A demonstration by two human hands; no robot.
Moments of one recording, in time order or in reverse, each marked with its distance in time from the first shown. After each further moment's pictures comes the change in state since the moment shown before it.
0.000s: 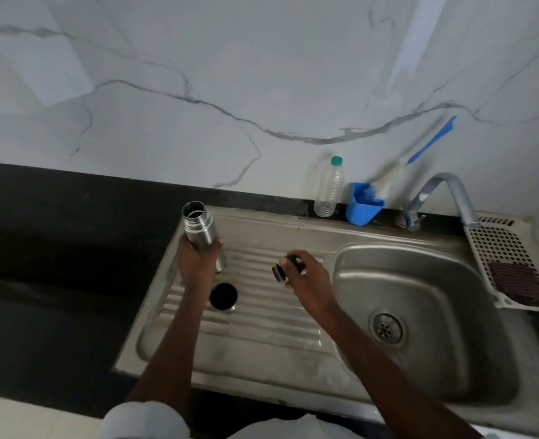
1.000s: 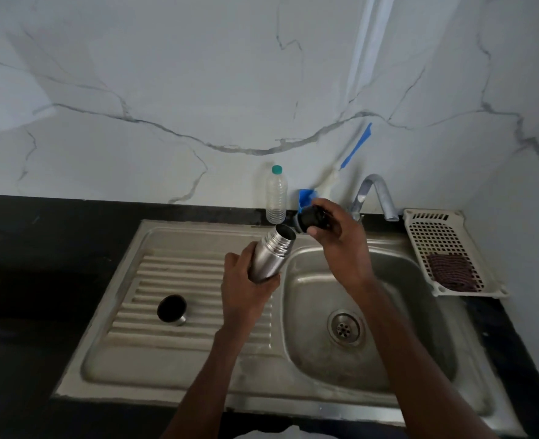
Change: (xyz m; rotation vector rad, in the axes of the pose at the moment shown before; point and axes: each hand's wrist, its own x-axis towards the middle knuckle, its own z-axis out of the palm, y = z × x) left_hand -0.175 0.048 0.105 0.216 -0.324 0.476; right_hand 0.014 -0.025 -0.174 0.199 0.187 -0.329
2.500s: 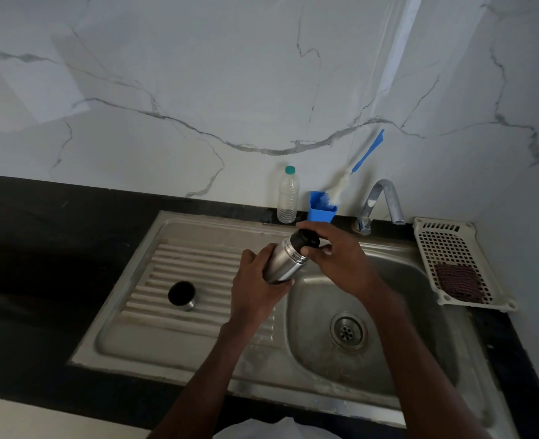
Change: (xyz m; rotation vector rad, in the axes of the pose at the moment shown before) left_hand -0.022 0.009 -0.003 0.077 -0.051 0.063; right_hand -0.023 -0.006 -0.006 -0.366 -0.332 -0.137
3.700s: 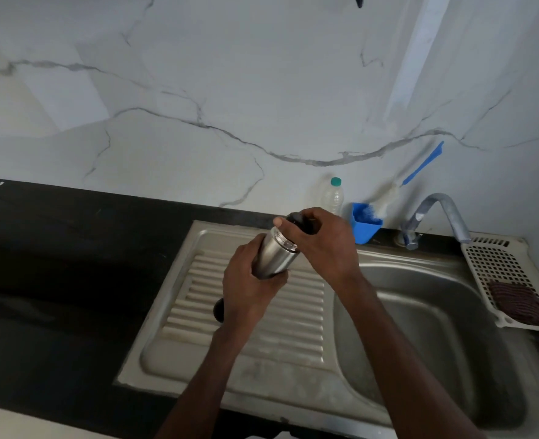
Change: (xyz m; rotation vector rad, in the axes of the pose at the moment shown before) left_hand 0.037 -0.048 -0.108 -0.213 0.188 0.012; right_hand 0.068 -0.104 0.107 -0.020 0.251 0.170
